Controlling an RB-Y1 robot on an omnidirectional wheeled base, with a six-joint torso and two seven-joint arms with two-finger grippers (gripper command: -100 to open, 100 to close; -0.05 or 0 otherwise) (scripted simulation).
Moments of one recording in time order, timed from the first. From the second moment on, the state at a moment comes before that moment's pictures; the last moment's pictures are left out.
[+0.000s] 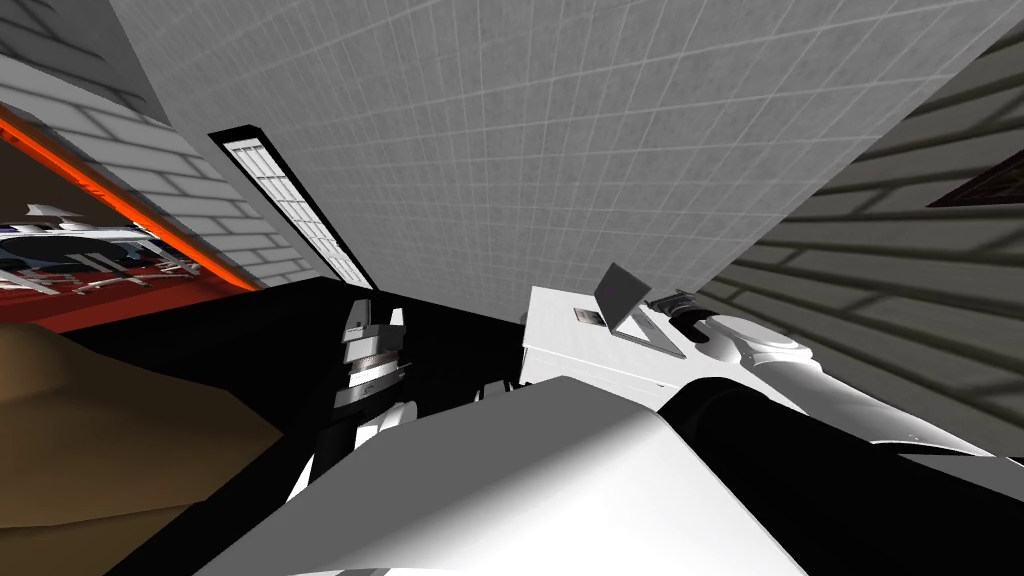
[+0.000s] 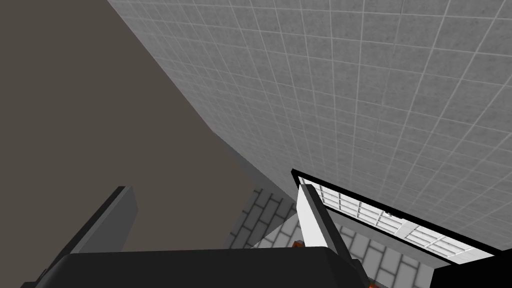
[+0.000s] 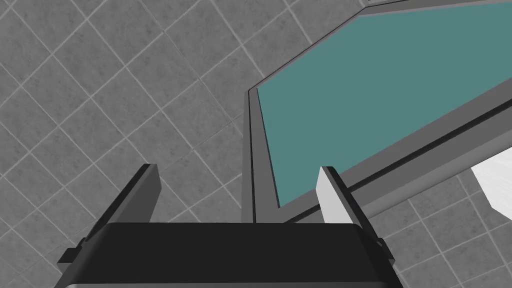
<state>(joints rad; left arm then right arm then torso) 0.52 -0.02 -0.05 -2.28 0.04 -0.44 -0.03 0.57 -1.19 -0.55 -1.26 0.61 0.05 0.56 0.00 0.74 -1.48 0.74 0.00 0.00</state>
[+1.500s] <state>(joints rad) 0.52 -0.02 -0.05 -2.28 0.04 -0.44 -0.03 0.52 -1.16 -0.54 -1.20 0.55 0.04 0.50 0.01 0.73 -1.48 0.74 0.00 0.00</state>
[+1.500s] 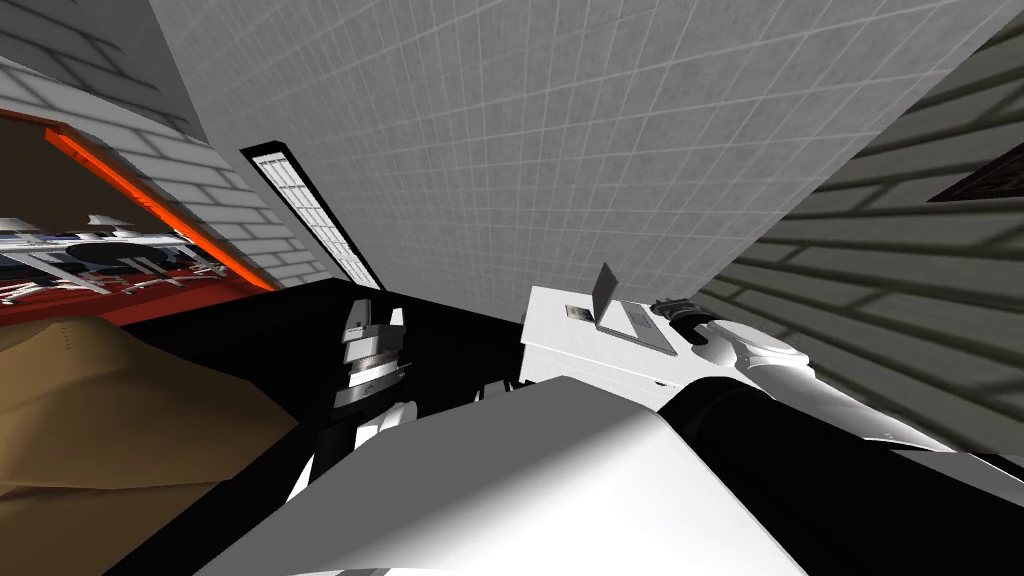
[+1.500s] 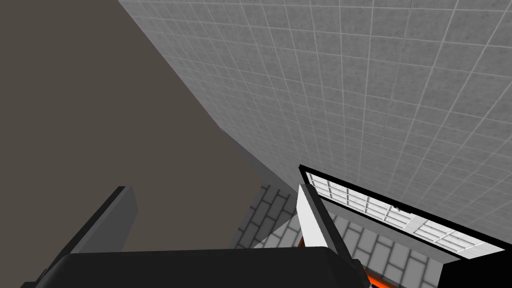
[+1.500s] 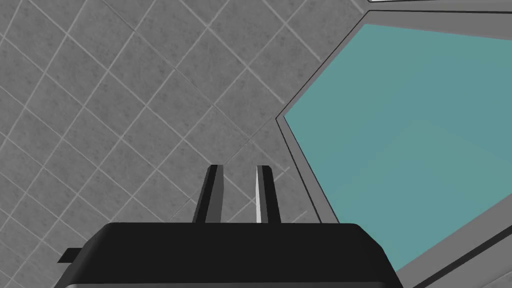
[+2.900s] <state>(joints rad) 0.52 -0.02 -0.05 -2.28 0.04 -0.44 -0.03 0.45 -0.99 -0.46 -1.27 0.71 0.12 0.64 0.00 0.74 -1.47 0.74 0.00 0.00</state>
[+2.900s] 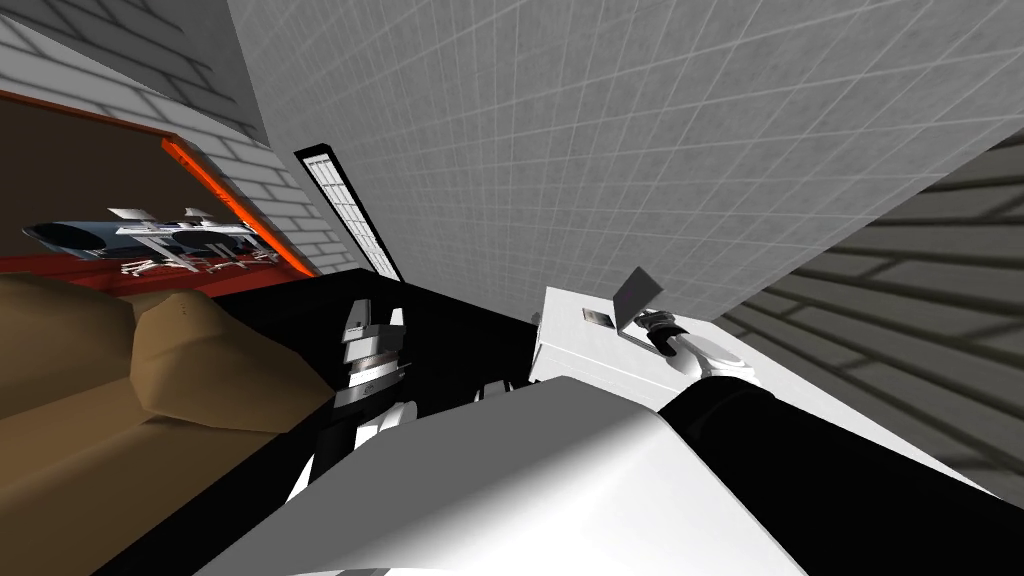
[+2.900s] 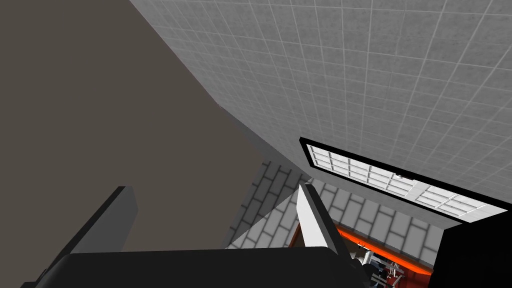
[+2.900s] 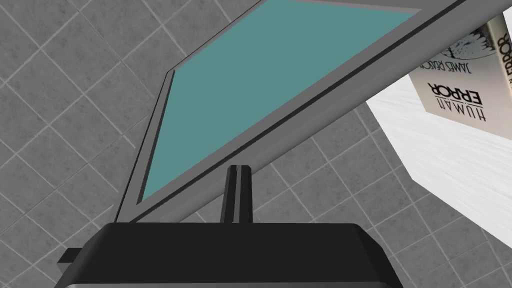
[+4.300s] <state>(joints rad) 0.52 -0.02 -0.05 -2.28 0.04 -0.44 -0.03 0.38 -0.98 -0.49 -1.40 0.68 -0.03 0.59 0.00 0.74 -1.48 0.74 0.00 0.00</state>
